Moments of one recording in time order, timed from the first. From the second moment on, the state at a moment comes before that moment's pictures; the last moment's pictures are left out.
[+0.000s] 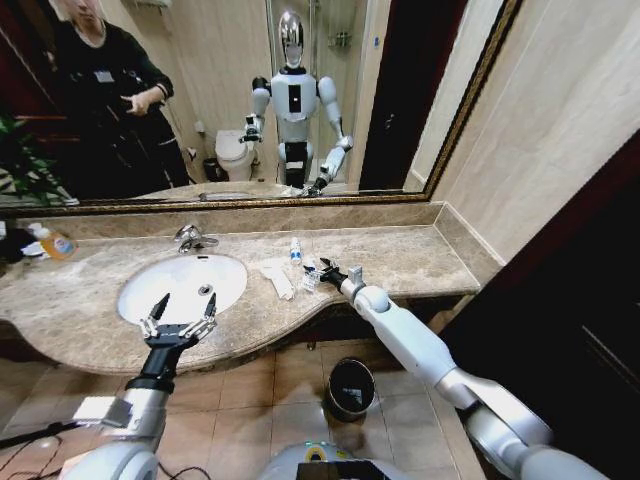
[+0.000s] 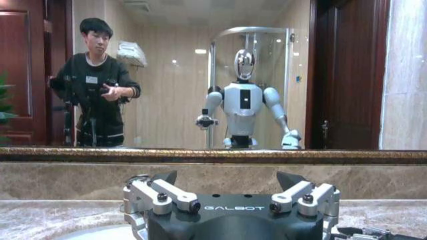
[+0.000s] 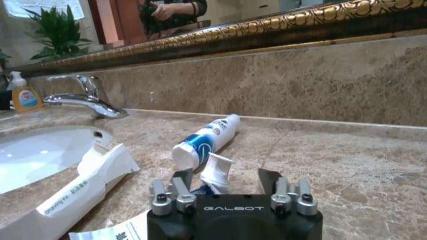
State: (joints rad) left arm 1.84 -1.36 -0.82 -2.47 -0.37 0.04 0.05; right arm -0.54 1.21 -0.15 1.25 0.62 -0.09 -0.17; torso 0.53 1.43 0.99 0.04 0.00
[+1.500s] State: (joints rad) left arm 1.84 -1.36 -0.82 -2.47 -0.37 0.04 0.05; right arm -1.20 0.92 0.28 1.97 0.69 -0.08 -0.10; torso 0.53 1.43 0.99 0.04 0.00
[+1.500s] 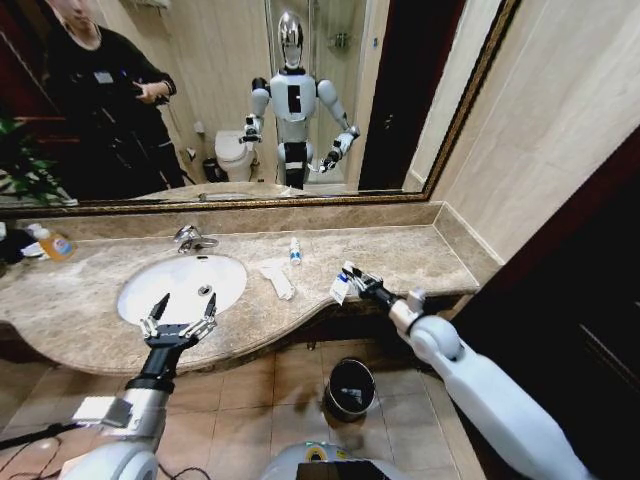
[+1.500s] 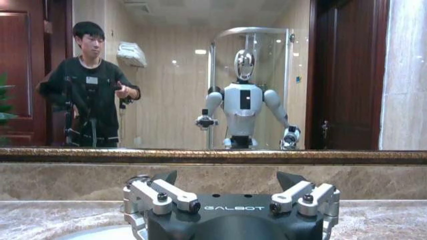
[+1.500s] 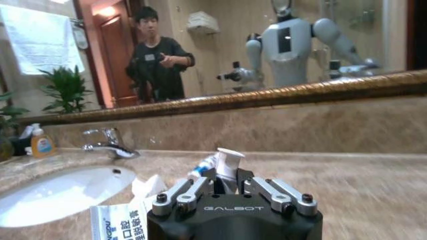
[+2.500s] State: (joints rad) left arm 1.84 -1.36 -0.82 -2.47 -0.37 0.04 0.05; right arm -1.43 1.32 0.44 1.49 0.26 0.23 -0.21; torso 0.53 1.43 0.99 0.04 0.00
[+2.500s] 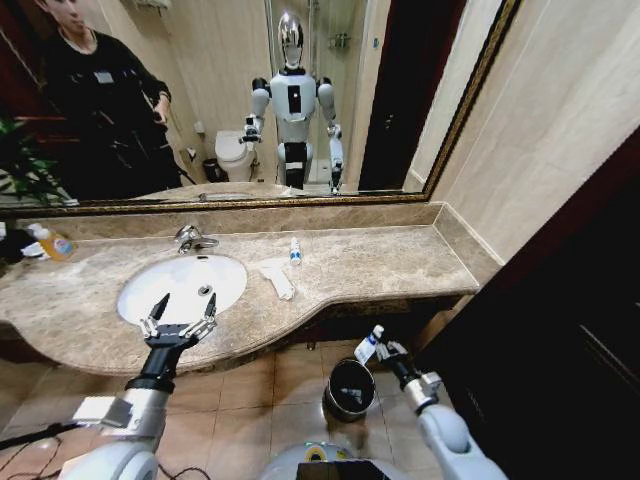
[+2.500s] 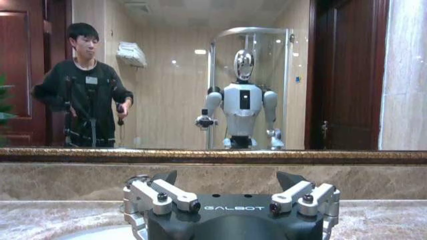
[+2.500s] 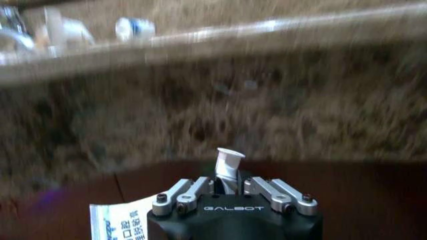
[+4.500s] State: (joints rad) left arm 1.84 -1.36 -0.82 -2.47 -0.37 0.04 0.05; right arm -1.32 1.37 0.41 1.13 0.16 0.39 -0.22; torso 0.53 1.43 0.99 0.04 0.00
